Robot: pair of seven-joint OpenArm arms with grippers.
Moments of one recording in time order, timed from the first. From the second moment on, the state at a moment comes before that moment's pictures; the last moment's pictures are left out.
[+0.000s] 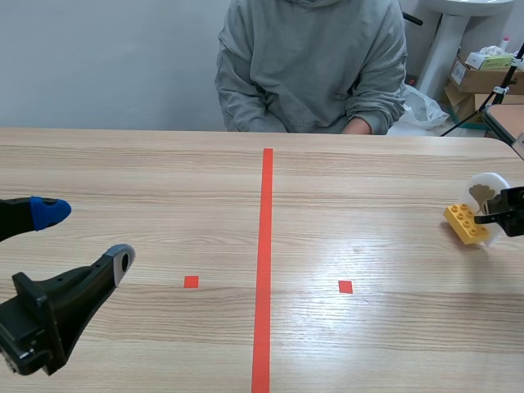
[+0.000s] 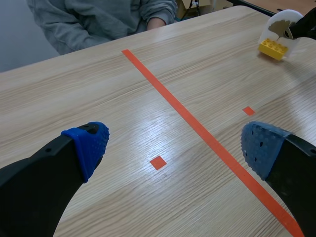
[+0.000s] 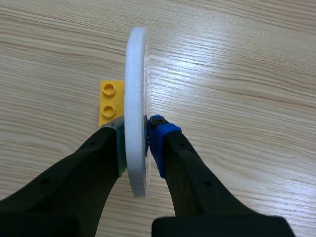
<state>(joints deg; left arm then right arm) 44.0 -27.6 -9.2 115.2 -18.1 -28.9 -8.0 23.0 34.0 -6.9 35.4 16.5 29.4 -5.3</state>
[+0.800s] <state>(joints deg) 44.0 -27.6 -9.2 115.2 -18.1 -28.9 -7.9 21.3 32.7 -6.9 35.5 15.6 28.9 -5.1</state>
